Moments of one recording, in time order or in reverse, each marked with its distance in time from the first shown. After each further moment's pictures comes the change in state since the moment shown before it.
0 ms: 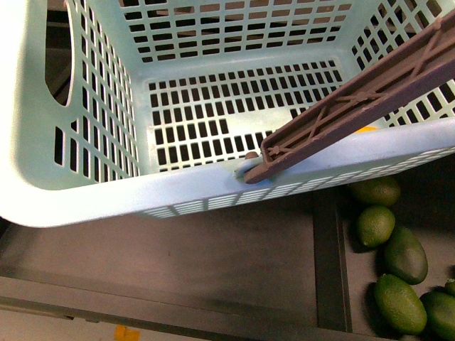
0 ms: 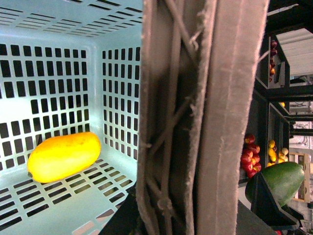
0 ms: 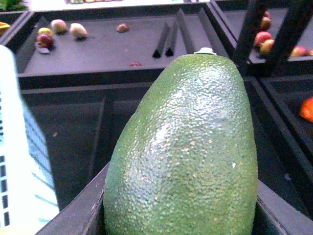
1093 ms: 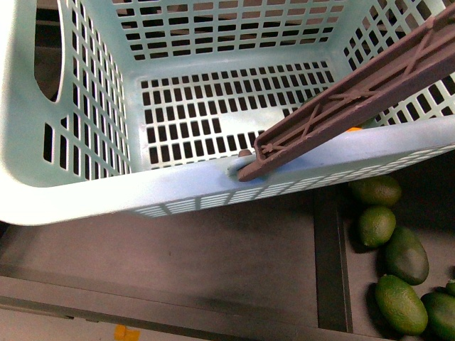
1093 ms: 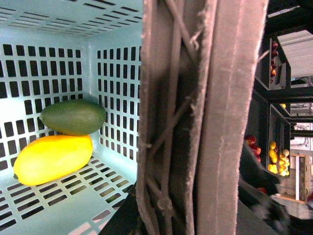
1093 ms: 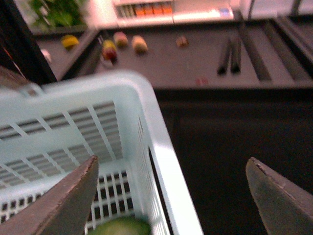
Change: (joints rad) left arm 0.000 0.000 0.000 0.000 -0.004 0.001; right arm 0.518 0.247 0.082 0.270 0.324 0.135
